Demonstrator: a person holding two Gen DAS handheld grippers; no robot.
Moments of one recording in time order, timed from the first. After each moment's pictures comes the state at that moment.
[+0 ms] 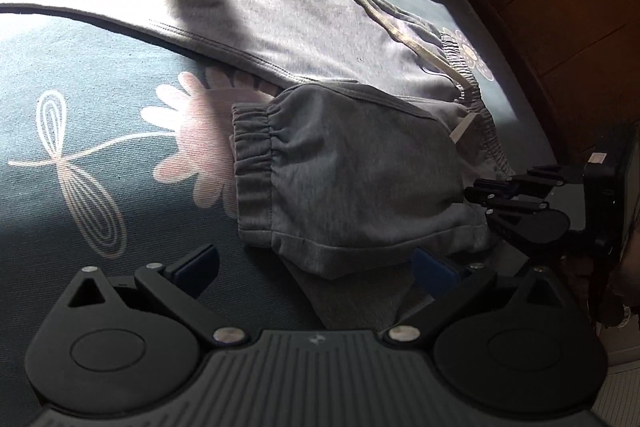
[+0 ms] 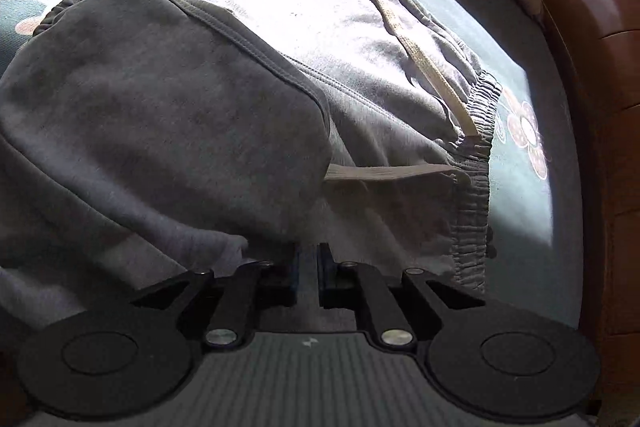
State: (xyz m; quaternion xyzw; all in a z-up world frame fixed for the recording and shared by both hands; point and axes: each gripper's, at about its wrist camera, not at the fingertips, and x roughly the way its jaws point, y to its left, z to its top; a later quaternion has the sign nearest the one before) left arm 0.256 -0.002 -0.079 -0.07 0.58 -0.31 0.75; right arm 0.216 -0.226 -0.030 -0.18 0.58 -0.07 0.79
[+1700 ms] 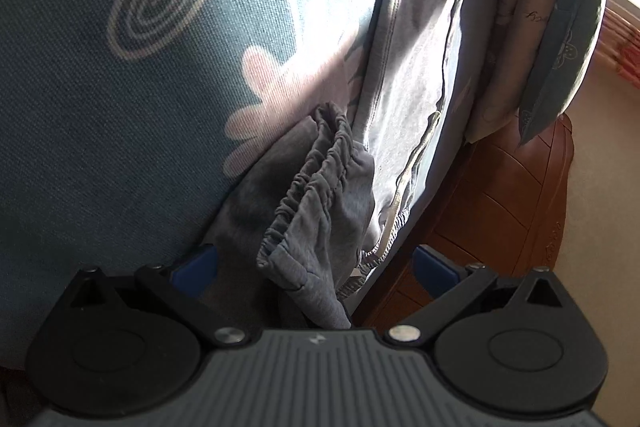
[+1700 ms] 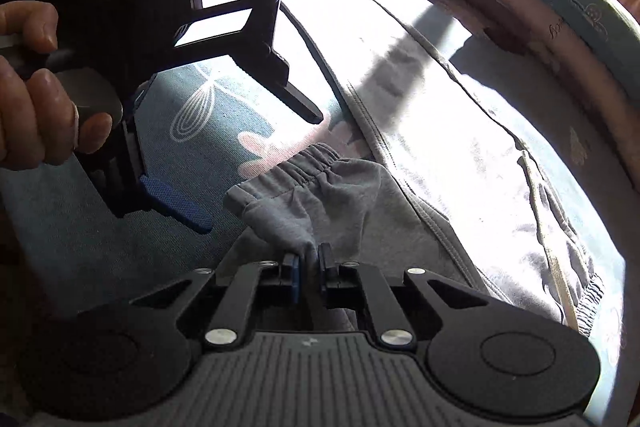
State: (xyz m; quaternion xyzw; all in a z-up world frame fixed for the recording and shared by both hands) left arm 0.272 0.055 -0.185 -0.61 0.60 -0.14 0.49; right arm 0.222 -0.120 0.006 -0.19 0.47 0.17 0.84
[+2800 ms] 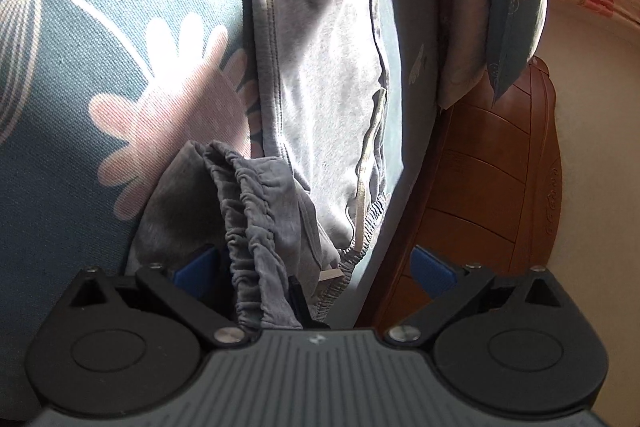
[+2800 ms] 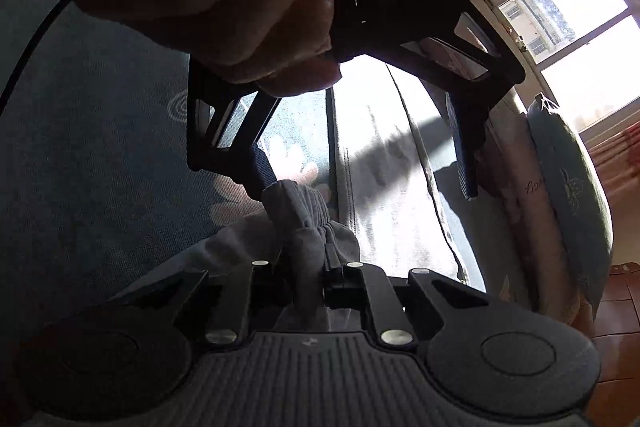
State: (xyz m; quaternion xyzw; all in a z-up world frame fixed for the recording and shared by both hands) left arm 0.308 0.039 -0.143 -0.51 0.60 -0.21 0.58; right arm 0.196 -0.080 -0.015 -0.45 0.31 0.19 0.82
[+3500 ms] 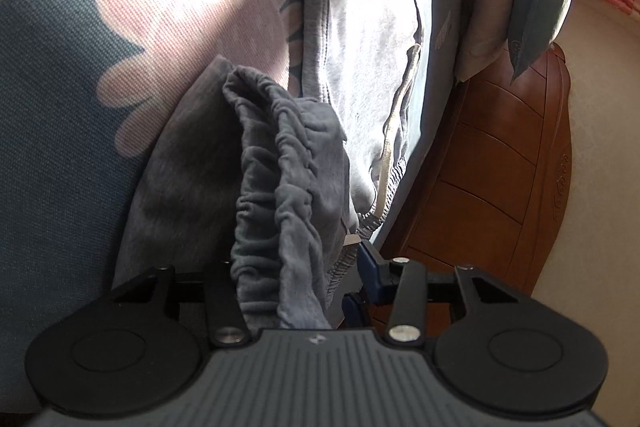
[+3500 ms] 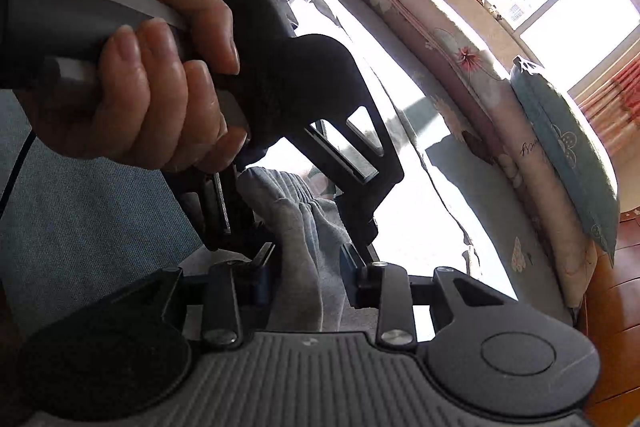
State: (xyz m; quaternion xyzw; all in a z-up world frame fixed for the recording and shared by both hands) left arm 0.291 0.019 -0.172 -0.54 0.63 -0.23 0.52; right arm 0.176 -0.105 0.001 -0.37 0.34 0.18 0.85
